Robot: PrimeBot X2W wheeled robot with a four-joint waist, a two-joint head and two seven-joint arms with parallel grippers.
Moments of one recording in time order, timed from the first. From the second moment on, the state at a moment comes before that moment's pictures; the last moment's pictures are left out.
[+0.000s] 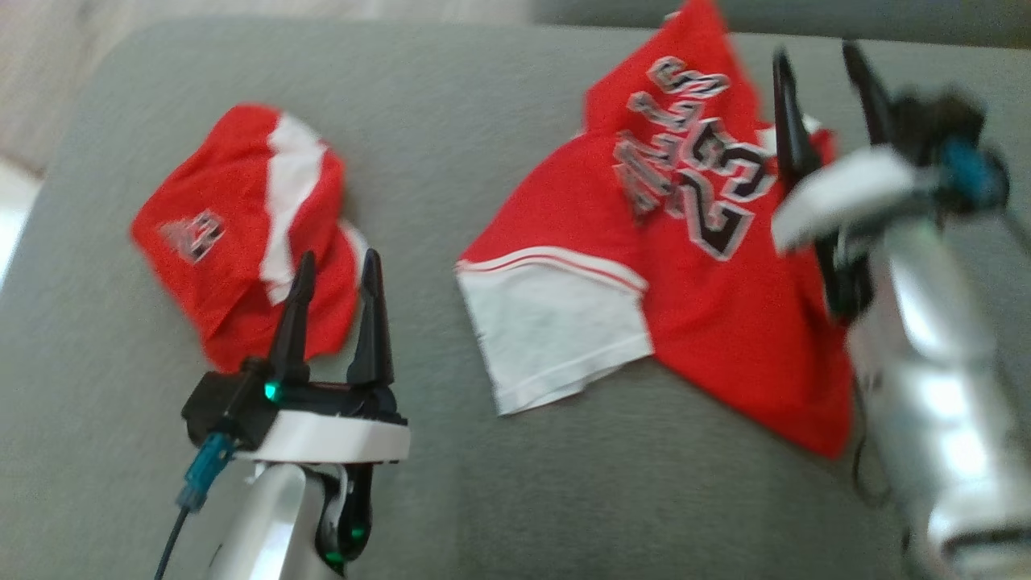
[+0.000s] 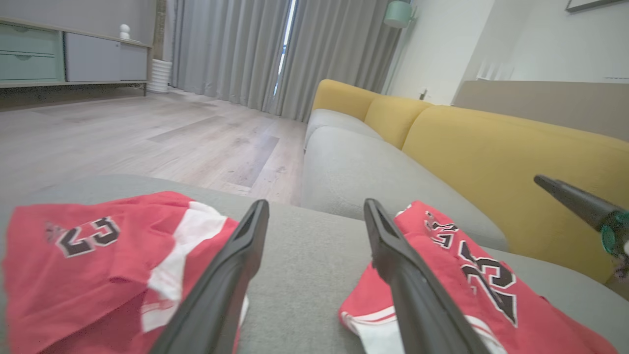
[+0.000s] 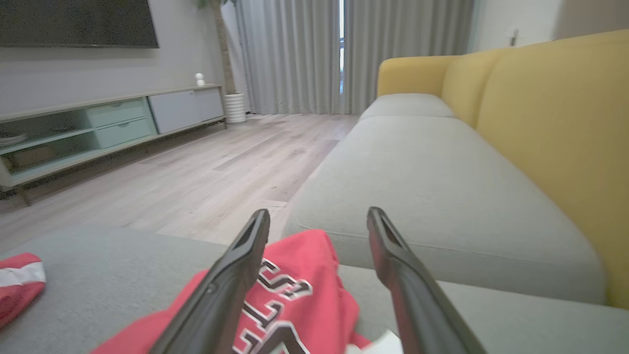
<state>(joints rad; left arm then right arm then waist) -0.21 0.05 -0.28 0.19 -0.40 -0.03 -0.25 -0.83 -0.10 0.10 0.88 0.09 0.13 -0.25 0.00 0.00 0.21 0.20</state>
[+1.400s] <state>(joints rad) -0.16 0.05 -0.36 0.47 -0.41 -0.01 -0.23 -0.07 -0.05 -0.01 0.34 0.20 0.13 -0.25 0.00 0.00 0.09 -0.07</state>
